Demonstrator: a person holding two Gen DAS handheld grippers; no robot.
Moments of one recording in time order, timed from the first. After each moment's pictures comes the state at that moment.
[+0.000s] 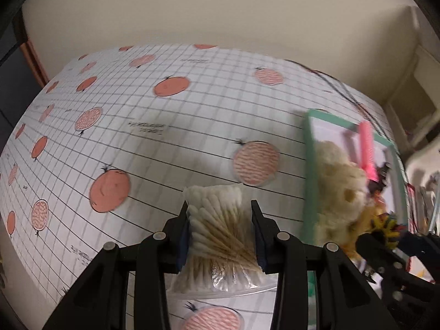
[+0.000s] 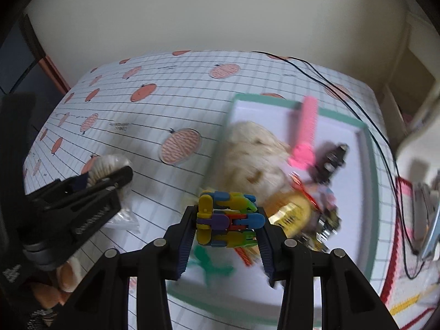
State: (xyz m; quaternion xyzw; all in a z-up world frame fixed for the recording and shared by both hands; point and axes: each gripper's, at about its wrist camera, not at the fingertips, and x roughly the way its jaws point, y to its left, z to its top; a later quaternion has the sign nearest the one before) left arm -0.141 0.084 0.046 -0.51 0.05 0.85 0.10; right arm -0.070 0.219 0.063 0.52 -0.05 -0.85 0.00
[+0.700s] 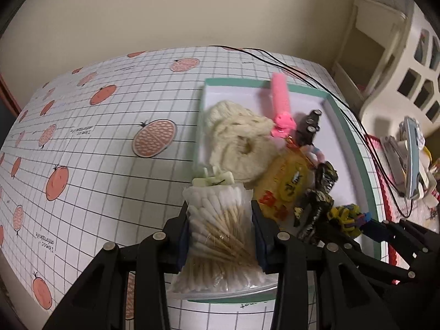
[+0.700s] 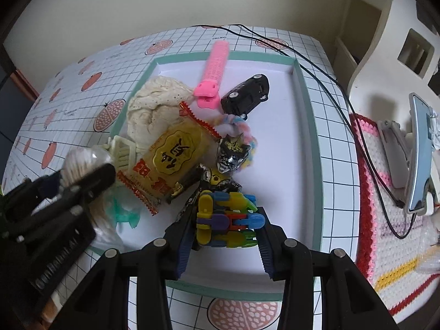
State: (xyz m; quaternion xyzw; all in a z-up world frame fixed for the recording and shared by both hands) left arm -0.072 0.182 0.035 -0.50 0.10 0.84 0.18; right arm -0.020 0.295 0.024 0.55 -0.07 -0.83 -0.07
